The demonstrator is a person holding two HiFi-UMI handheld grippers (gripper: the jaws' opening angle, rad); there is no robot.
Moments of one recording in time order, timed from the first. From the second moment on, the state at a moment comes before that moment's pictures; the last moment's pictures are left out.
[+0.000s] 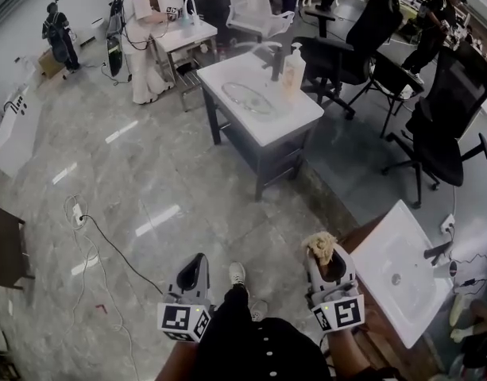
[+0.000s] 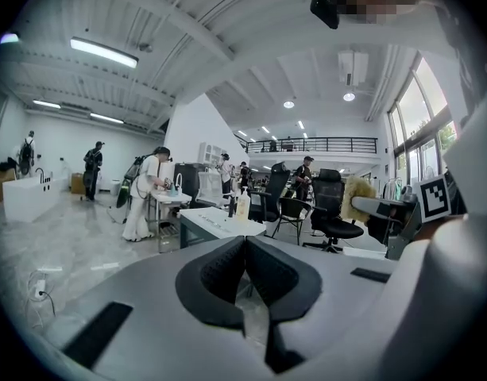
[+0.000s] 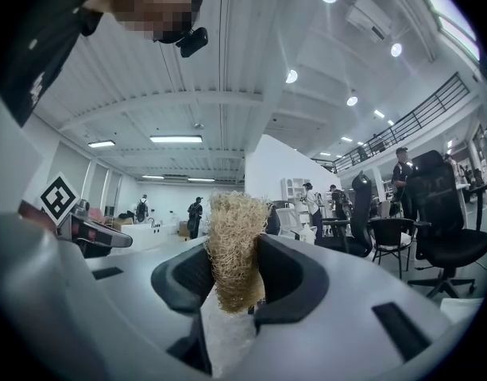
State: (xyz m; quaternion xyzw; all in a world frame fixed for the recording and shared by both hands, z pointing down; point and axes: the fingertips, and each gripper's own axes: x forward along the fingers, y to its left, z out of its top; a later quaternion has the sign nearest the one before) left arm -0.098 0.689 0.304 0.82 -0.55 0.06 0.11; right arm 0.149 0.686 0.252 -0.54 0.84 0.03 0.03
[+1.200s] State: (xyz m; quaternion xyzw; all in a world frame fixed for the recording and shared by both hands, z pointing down) left arm -0.131 0.494 0.281 0.85 -0.52 0.02 0.09; right arm 0.112 0.510 0.224 -0.56 0.82 0.06 0.03
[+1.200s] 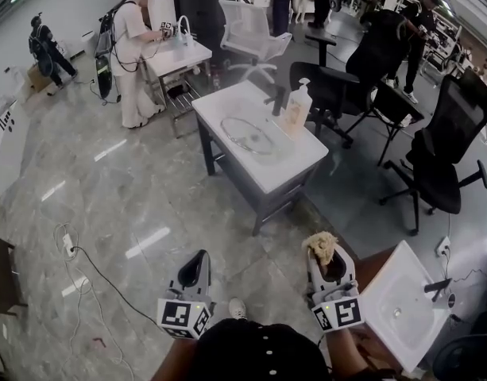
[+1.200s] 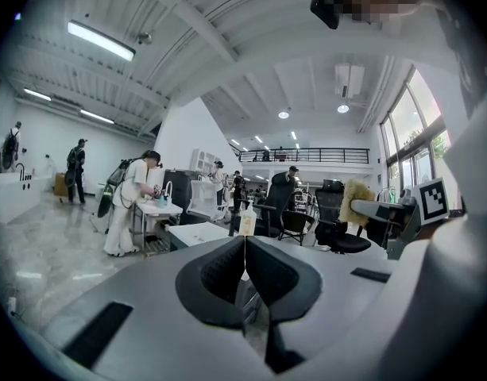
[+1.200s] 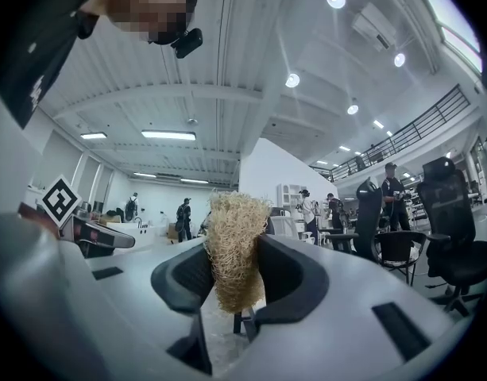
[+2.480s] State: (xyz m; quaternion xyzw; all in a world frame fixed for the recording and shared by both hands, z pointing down) left arm -0.141 0.344 0.306 0.85 -0.51 0.05 0.11; right arm 0.104 0.351 0.248 -0.58 0.81 0.03 0.04
